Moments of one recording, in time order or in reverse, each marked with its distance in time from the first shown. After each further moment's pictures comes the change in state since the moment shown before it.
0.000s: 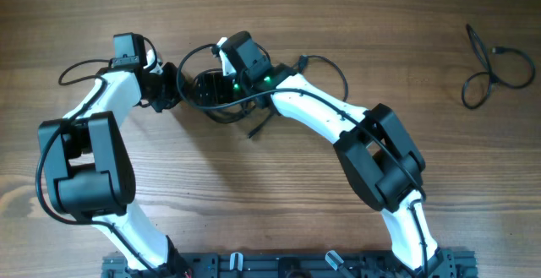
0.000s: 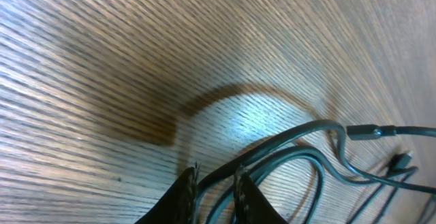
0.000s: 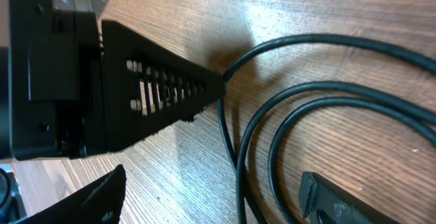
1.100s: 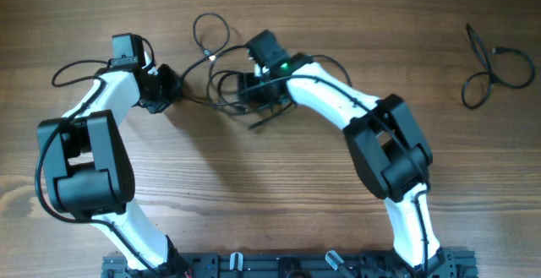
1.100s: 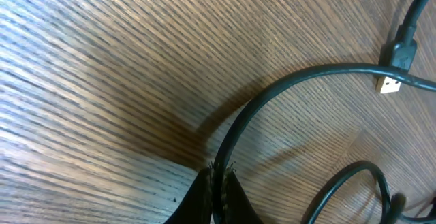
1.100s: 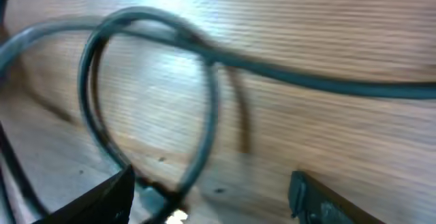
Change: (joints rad) left arm 0.013 0.008 0.002 -0.001 -0.106 0.006; right arm -0.128 0.018 0.005 -0.324 0.176 -0.024
